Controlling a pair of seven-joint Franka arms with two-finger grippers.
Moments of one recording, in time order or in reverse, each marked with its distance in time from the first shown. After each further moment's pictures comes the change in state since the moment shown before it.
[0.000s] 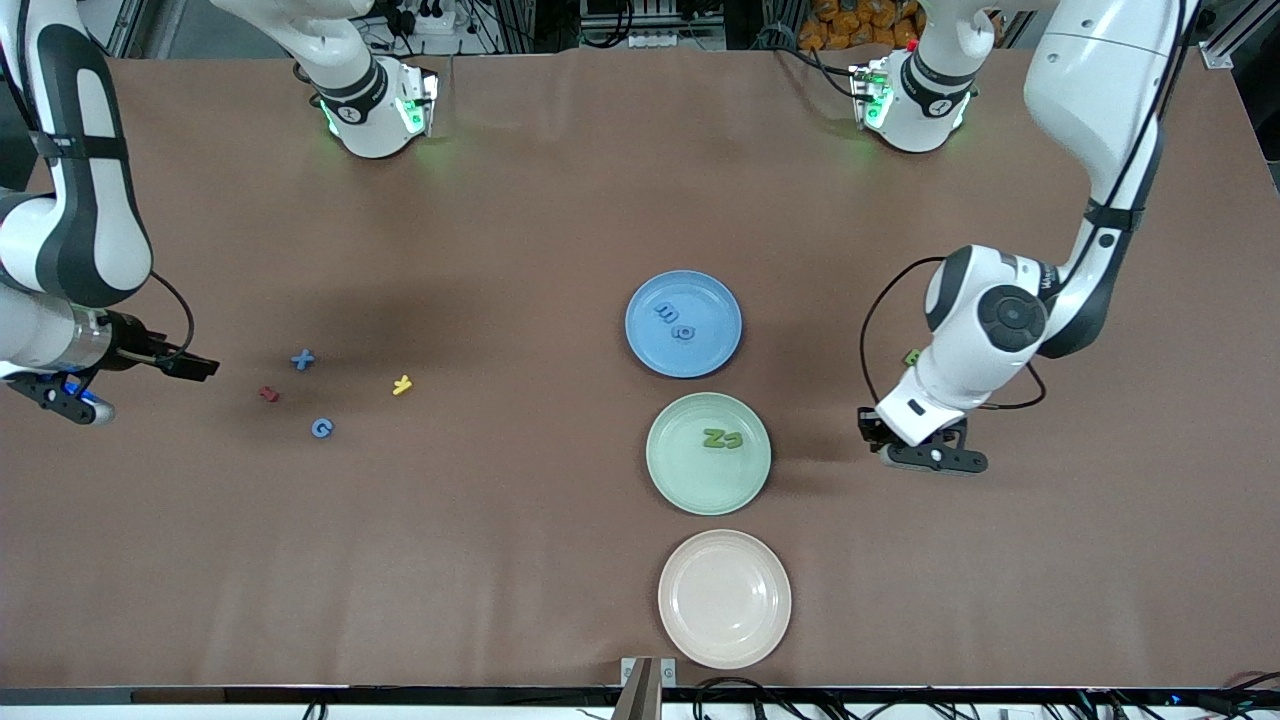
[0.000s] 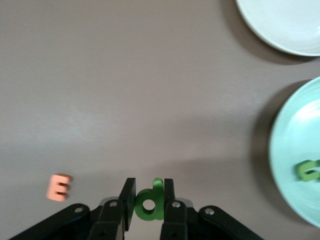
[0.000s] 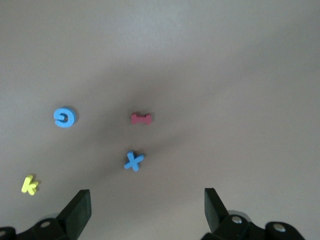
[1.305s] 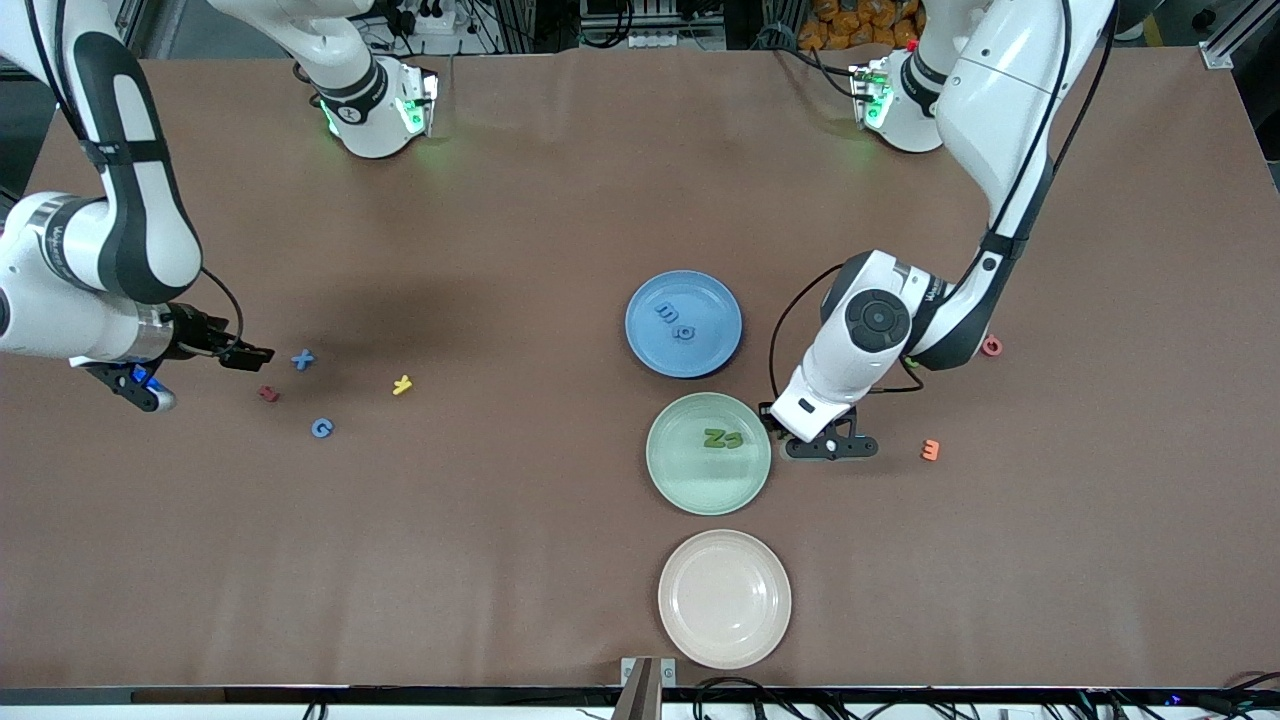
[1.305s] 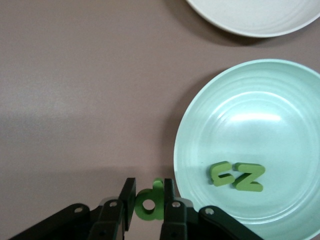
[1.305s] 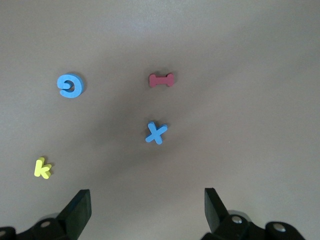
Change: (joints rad) left arm -0.187 0.124 0.007 0.103 0.000 -0.009 -0.318; right arm 0.052 -0.023 0.002 -0.127 0.085 0.039 0.098
